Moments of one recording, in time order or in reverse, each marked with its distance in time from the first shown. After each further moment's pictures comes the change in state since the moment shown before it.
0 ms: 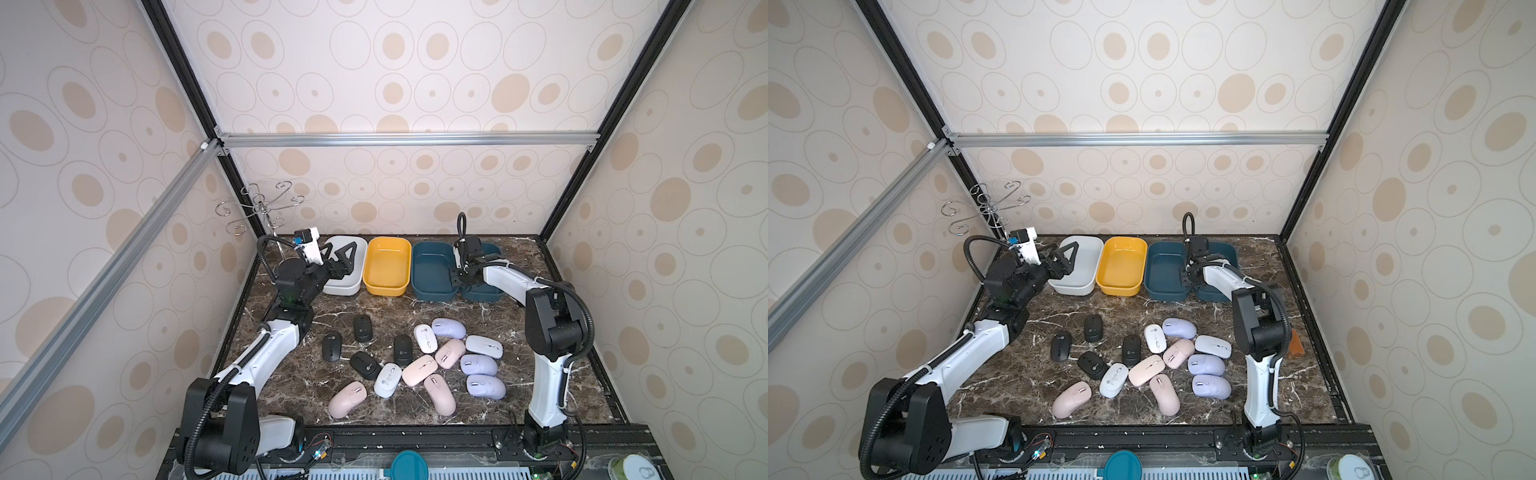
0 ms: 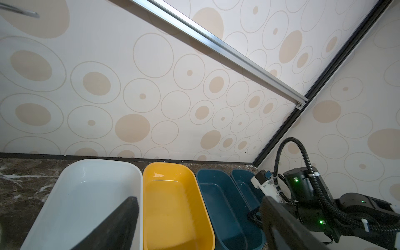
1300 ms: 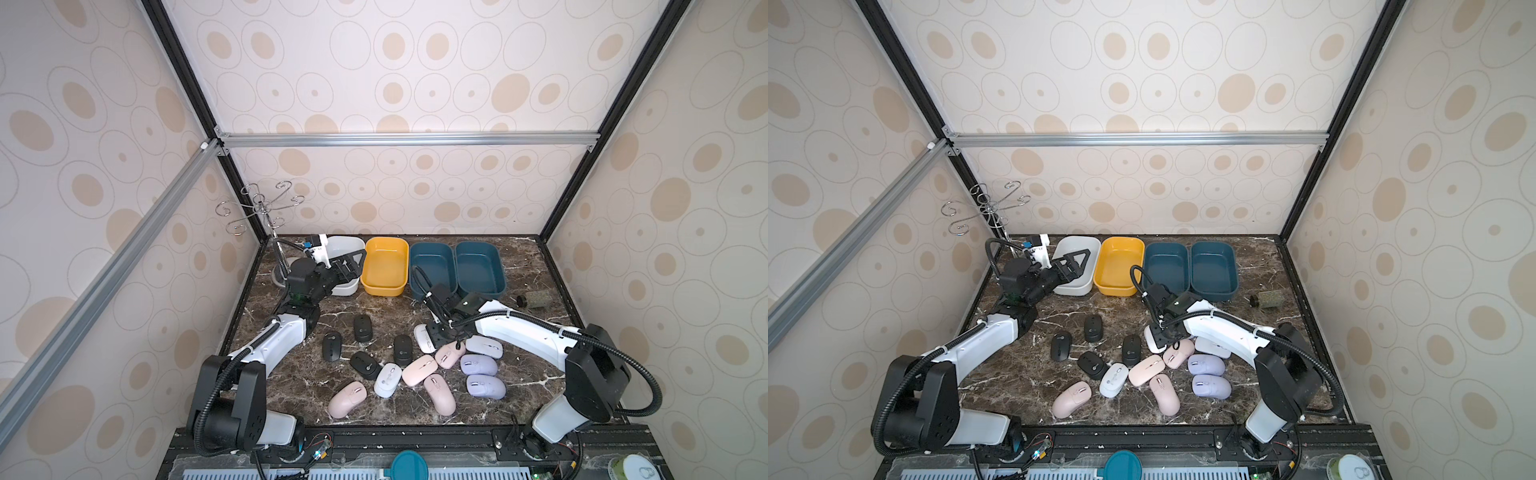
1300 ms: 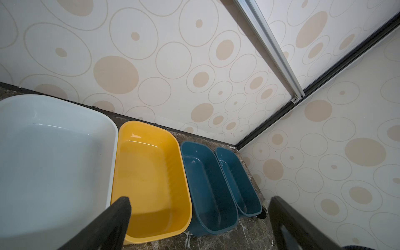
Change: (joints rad) left arm -0.022 0.114 0.007 -0.029 0.073 -0.211; right arm 0.464 -0.431 -0.363 -0.345 0.021 0.266
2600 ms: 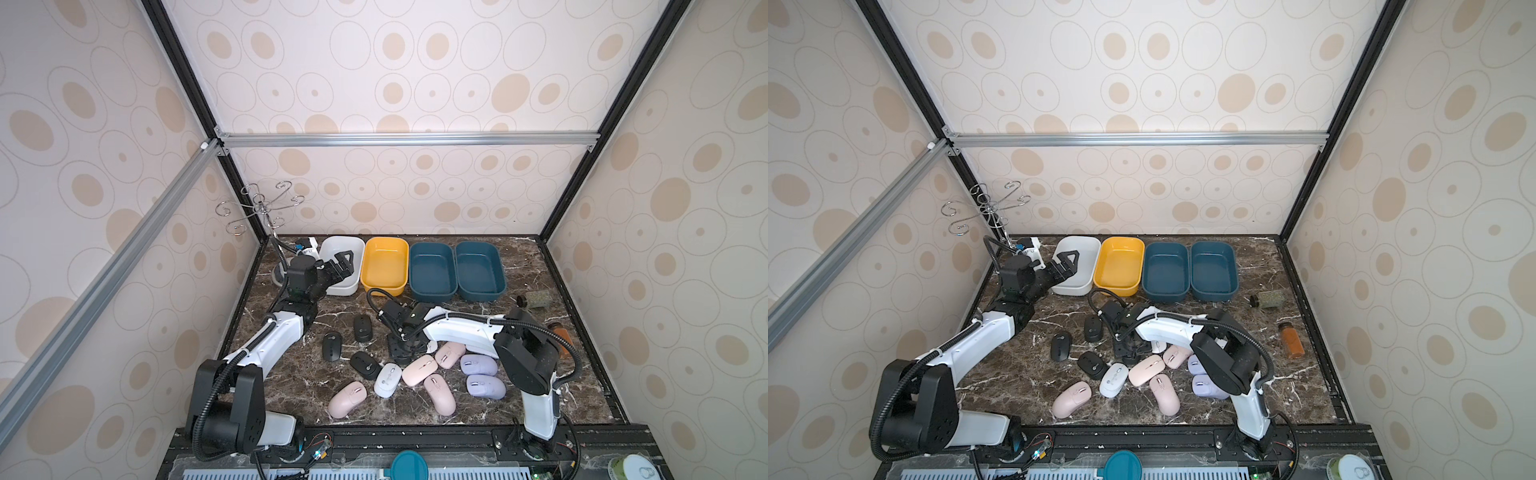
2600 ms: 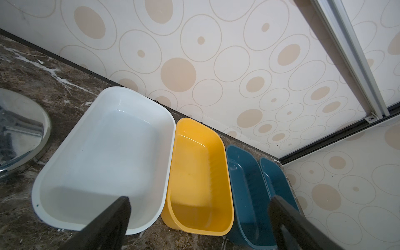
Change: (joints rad) left arm 0.029 -0.016 0.039 -0.221 -0.221 0.031; right arm 0.188 0.370 0.223 0.084 -0.056 0.363
